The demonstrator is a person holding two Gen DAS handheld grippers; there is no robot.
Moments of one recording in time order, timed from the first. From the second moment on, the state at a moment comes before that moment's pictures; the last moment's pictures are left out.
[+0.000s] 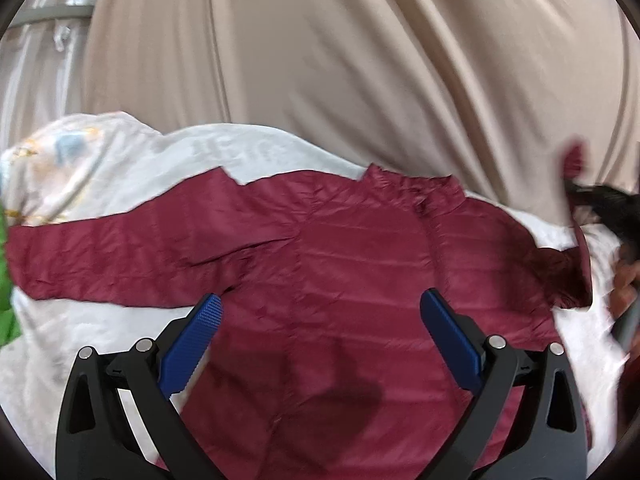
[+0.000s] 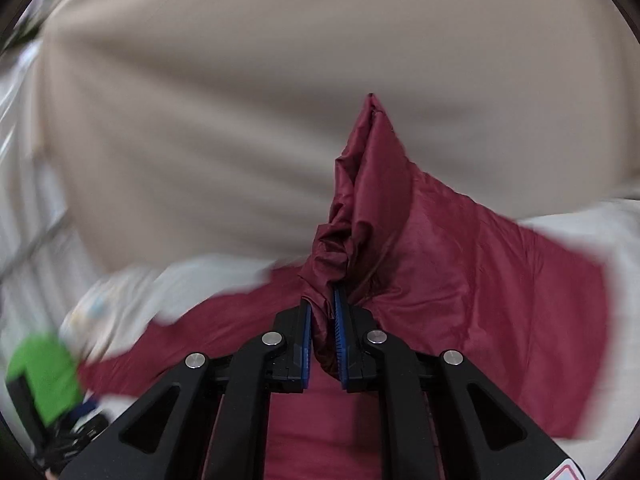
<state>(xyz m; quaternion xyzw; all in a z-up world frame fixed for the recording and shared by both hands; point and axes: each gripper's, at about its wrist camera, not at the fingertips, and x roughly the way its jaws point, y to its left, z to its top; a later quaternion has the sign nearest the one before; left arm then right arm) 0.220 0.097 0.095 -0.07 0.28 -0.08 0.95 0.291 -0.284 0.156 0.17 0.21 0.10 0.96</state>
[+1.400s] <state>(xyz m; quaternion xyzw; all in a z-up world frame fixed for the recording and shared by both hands) 0.437 0.057 -0.002 -0.12 0.39 -0.14 0.90 0.298 -0.398 0.013 0.15 0.35 -0.08 0.92</state>
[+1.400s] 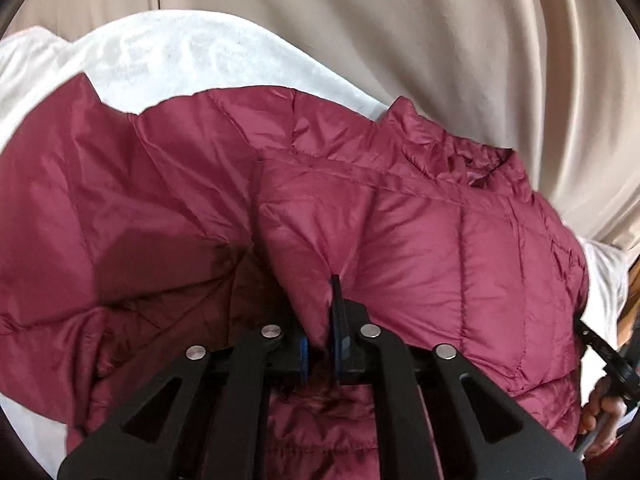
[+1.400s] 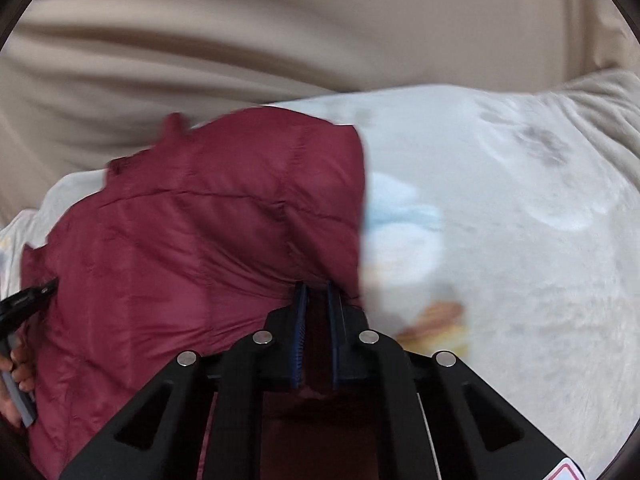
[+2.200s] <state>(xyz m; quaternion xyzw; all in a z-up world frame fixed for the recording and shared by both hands) 0.427 0.074 -0.017 -0.18 0.36 -0.16 0.90 0.349 -0.275 0.071 0.13 0.36 0.07 0.92</state>
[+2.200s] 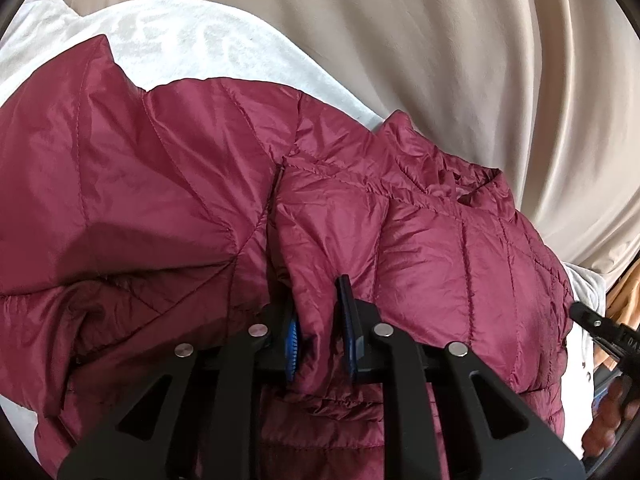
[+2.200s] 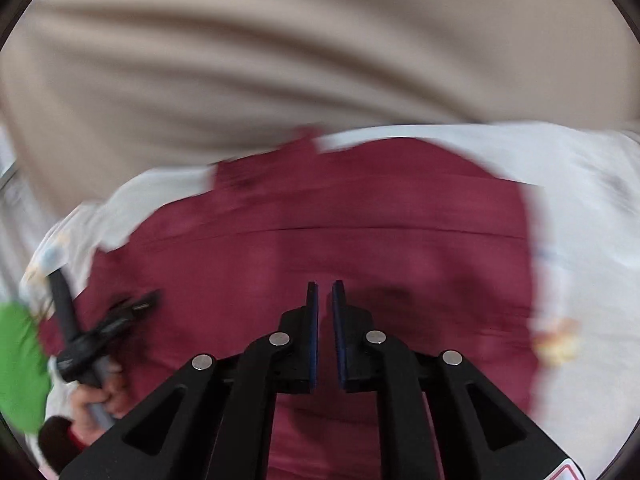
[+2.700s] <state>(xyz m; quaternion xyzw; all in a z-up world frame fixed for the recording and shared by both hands) 0.422 0.080 -0.018 -0.19 0.36 -0.17 0.90 0.315 -0.447 0.019 0.23 0.32 -0.14 0.91</state>
